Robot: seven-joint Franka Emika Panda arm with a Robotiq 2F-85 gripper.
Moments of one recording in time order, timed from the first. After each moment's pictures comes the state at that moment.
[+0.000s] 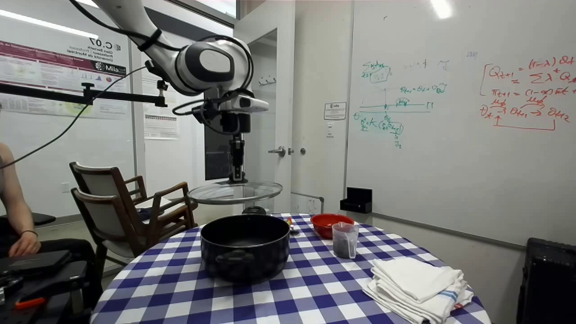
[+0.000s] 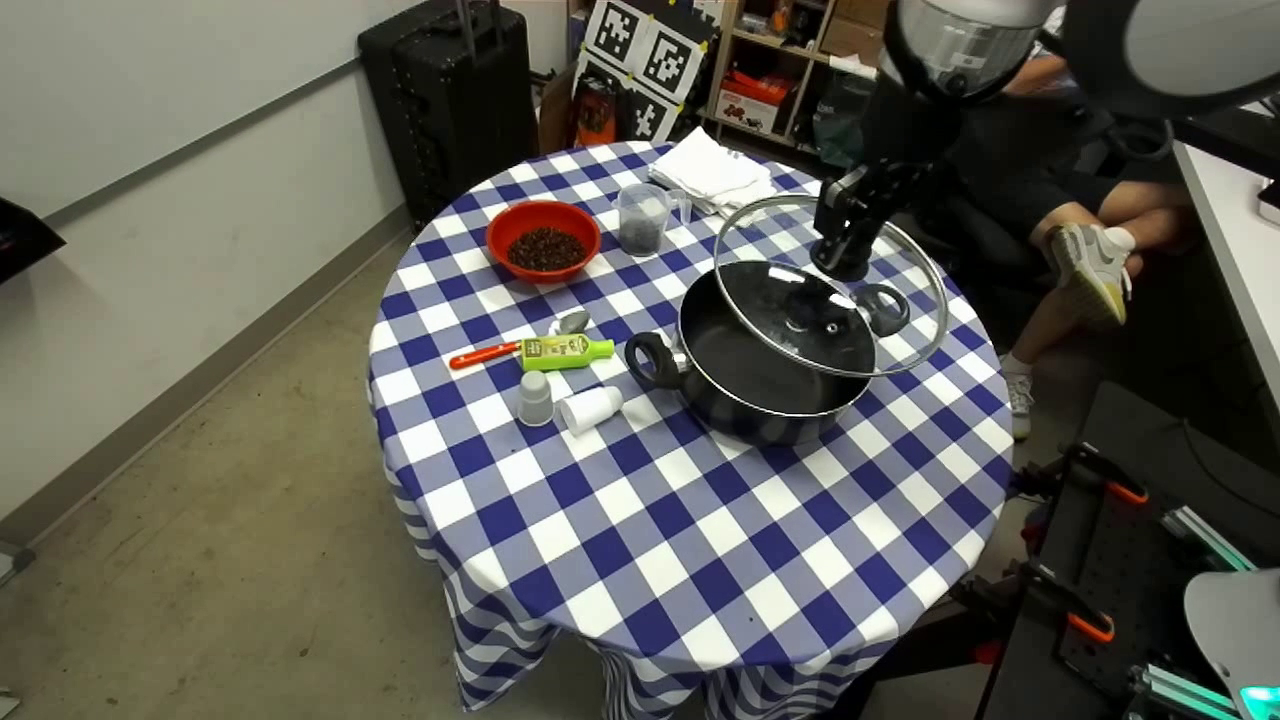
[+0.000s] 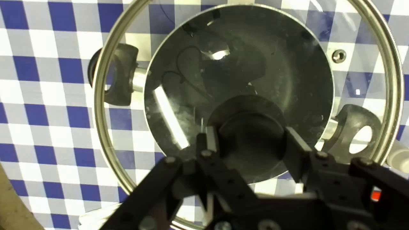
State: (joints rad) arm 0.10 0.08 0.04 -2.13 -0.09 2.22 0.45
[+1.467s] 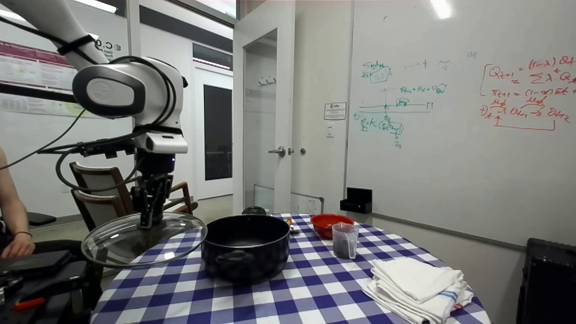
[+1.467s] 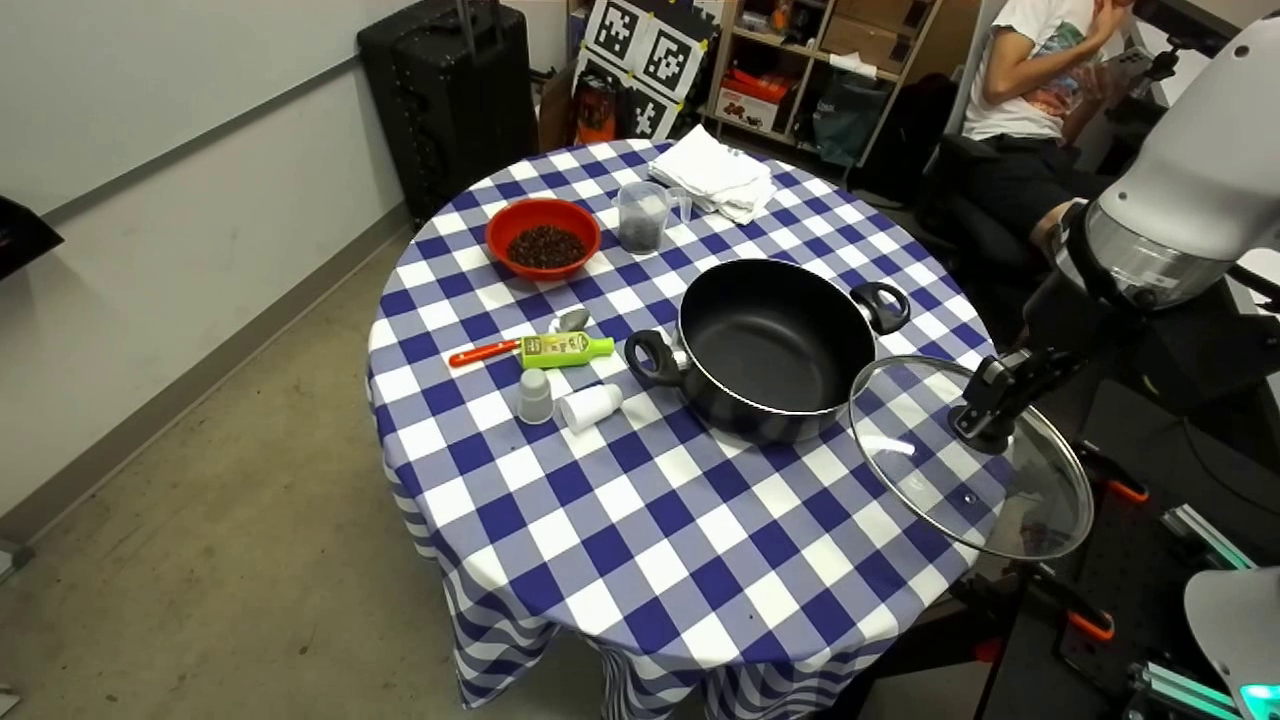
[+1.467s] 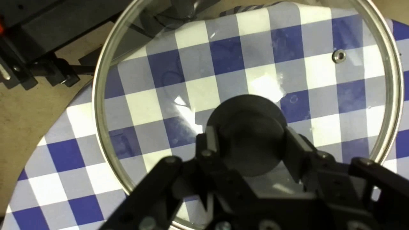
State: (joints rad) arm 0.05 -0.26 0.09 -2.78 0.22 2.46 0.45
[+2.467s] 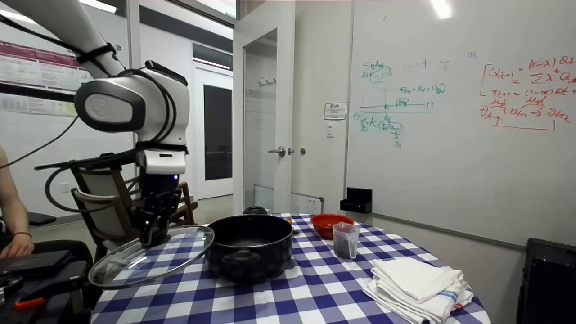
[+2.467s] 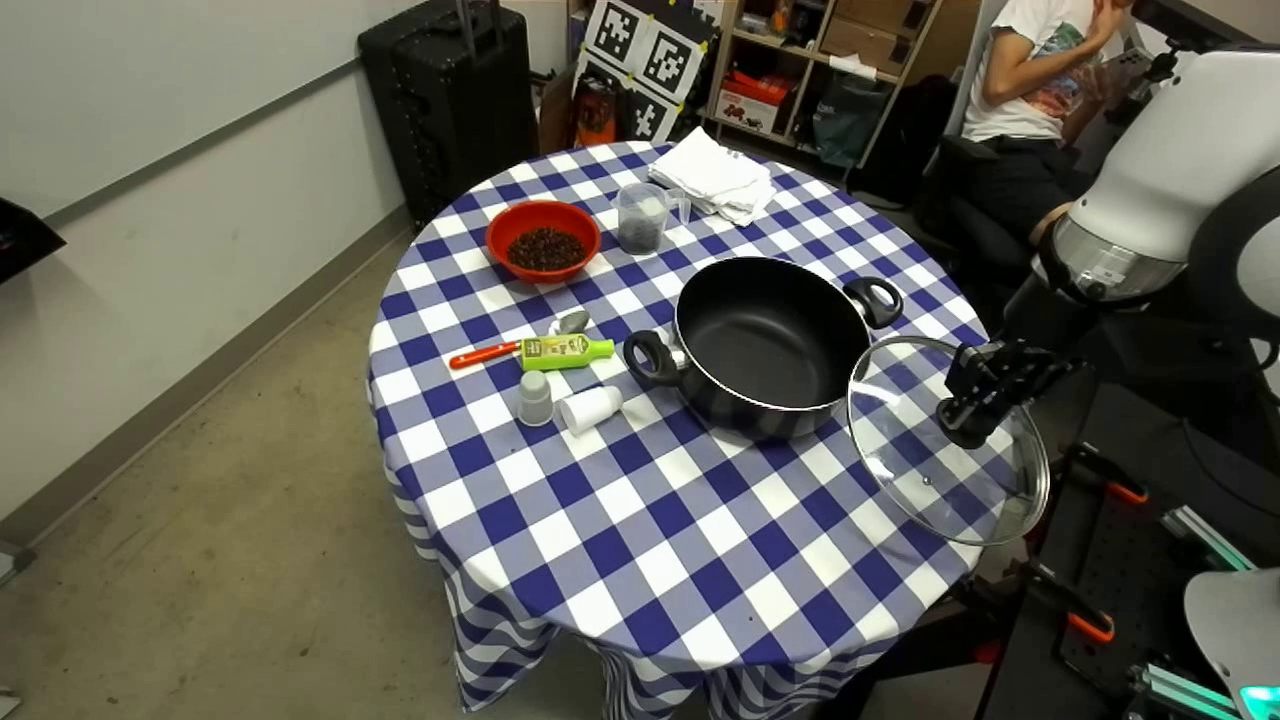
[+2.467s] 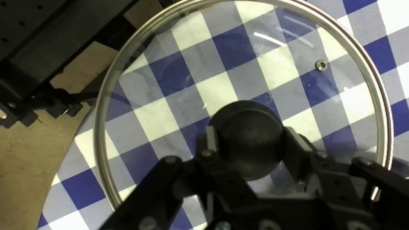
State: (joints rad) arm -0.01 -0.16 0.05 -2.78 0.31 2.52 0.48
